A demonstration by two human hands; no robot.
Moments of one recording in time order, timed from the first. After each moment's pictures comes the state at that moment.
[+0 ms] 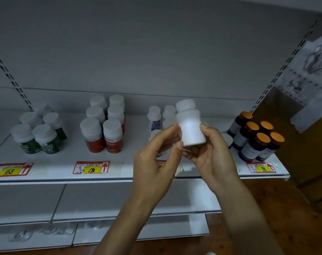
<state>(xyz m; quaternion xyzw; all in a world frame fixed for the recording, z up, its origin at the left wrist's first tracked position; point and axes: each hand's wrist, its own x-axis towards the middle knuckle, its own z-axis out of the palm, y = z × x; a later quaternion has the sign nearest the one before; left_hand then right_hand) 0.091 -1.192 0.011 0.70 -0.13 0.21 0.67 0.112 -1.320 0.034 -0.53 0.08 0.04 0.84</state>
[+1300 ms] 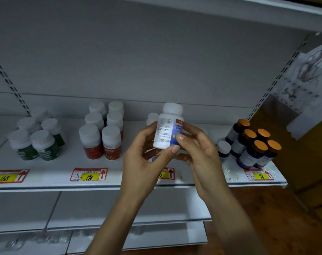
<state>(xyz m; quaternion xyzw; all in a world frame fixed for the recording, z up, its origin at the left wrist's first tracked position) 0.106 -1.175 0.013 0.66 -0.08 0.14 0.73 0.112 -1.300 0.039 -0.64 0.01 -0.03 0.77</state>
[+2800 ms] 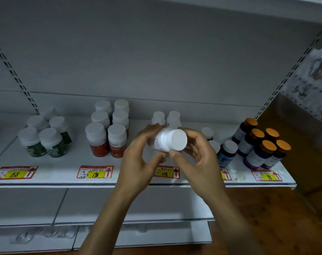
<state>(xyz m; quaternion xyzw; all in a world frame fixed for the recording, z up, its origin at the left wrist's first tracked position) 0.127 -1.146 -0.018 0.78 -0.16 0.19 0.58 0.107 -1.299 0.017 -0.77 -0.12 -0.10 0.62</state>
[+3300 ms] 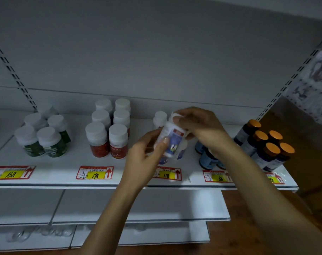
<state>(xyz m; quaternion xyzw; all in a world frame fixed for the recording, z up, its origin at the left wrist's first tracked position) 0.142 -1.150 -0.015 0.76 -0.10 0.10 0.63 0.190 -1.311 0.056 -0.82 -0.08 0.02 0.57</state>
